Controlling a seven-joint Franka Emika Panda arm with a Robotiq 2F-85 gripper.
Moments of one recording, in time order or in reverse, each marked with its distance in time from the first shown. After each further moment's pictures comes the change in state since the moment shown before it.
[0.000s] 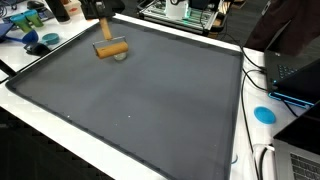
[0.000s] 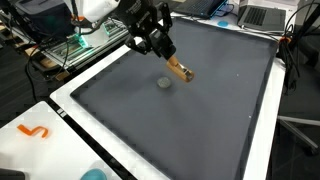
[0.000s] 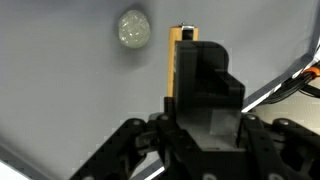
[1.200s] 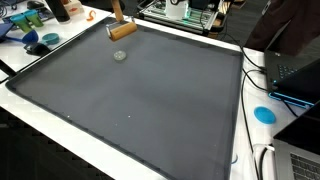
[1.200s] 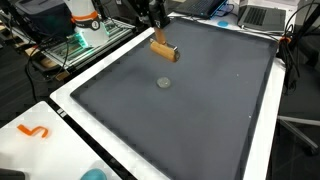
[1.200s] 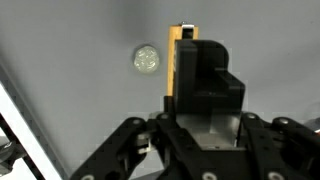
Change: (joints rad) arm 0.066 -0.183 0.051 0.000 -0.490 -0.177 0.323
